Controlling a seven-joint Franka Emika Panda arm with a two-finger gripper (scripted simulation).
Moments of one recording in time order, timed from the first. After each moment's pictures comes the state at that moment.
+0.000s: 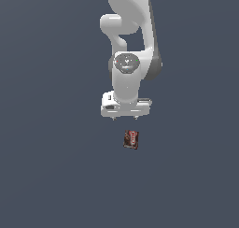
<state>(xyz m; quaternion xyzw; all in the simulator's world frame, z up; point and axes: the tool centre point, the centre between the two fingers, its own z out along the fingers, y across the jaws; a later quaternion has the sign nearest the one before) -0.010 0.025 0.144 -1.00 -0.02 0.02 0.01</state>
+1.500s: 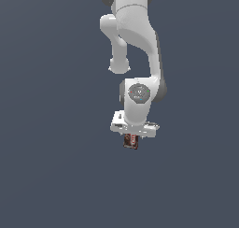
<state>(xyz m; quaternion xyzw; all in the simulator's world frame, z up) 0.037 0.060 0.064 -1.00 0.09 0.00 0.00</state>
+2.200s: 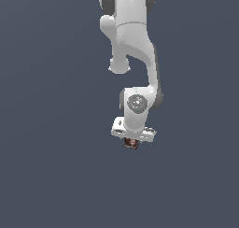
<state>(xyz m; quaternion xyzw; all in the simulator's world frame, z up) 0.036 0.060 0.016 -1.00 0.09 0.00 0.00</state>
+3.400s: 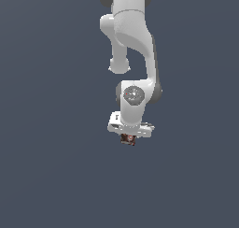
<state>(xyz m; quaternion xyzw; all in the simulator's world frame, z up) 0.029 0.046 0.048 -1.00 0.09 0.00 0.00</state>
